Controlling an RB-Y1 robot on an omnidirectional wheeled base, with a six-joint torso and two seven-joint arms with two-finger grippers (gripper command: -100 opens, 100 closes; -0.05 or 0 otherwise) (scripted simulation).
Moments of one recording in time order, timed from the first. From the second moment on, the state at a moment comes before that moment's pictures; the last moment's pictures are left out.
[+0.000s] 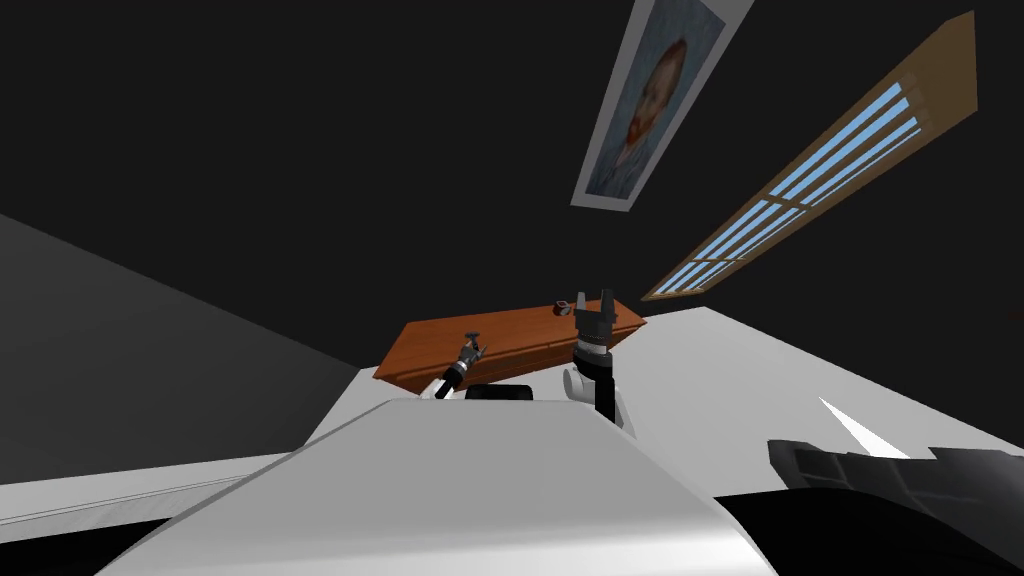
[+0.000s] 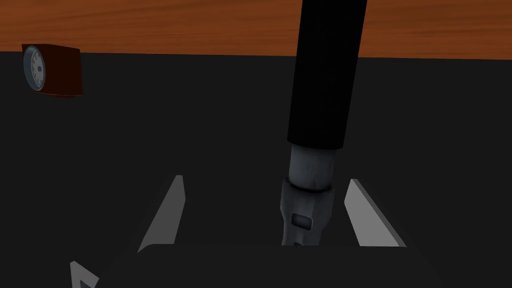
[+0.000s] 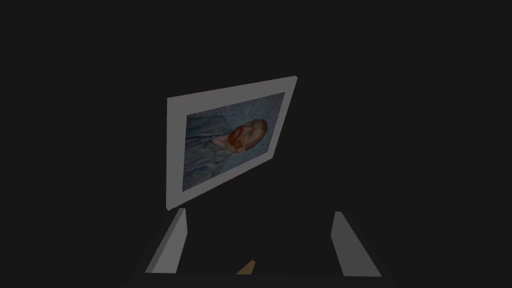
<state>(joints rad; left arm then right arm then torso) 0.06 0.05 -0.06 -0.83 -0.56 -0.55 -1.08 0.48 0.00 0.00 -2.20 0.05 -0.63 -0.17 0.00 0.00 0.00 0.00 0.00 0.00</state>
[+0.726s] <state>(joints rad) -0.01 0.12 -0.05 -0.71 -0.47 -0.61 -1.08 0.48 0.00 0.00 -2.20 0.06 -0.63 -0.17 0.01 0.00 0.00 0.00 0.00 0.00</state>
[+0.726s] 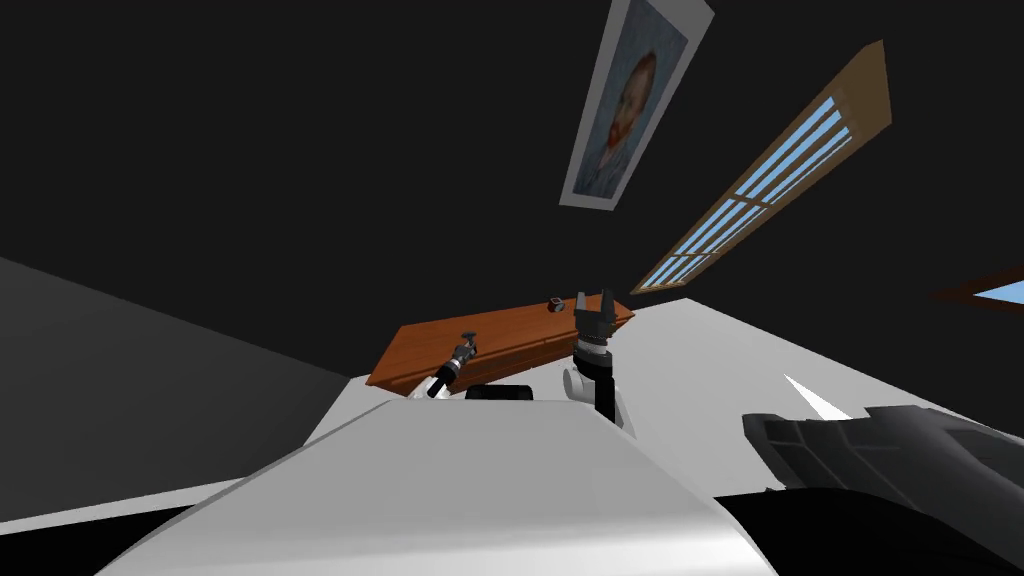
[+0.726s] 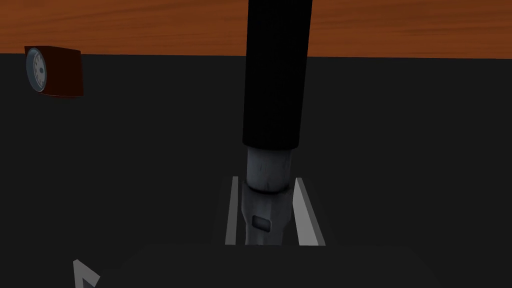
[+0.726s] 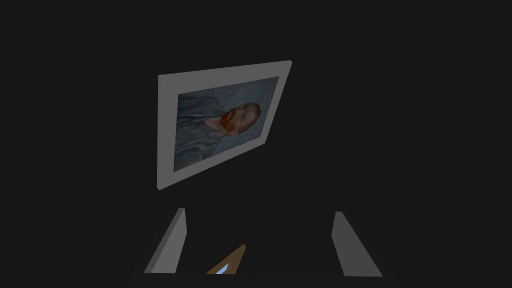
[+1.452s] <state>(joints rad) -0.10 0.28 -0.05 -0.54 -0.29 -0.68 -1.05 0.48 0.00 0.00 -2.20 0.05 -0.63 -0.17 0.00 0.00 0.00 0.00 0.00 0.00</state>
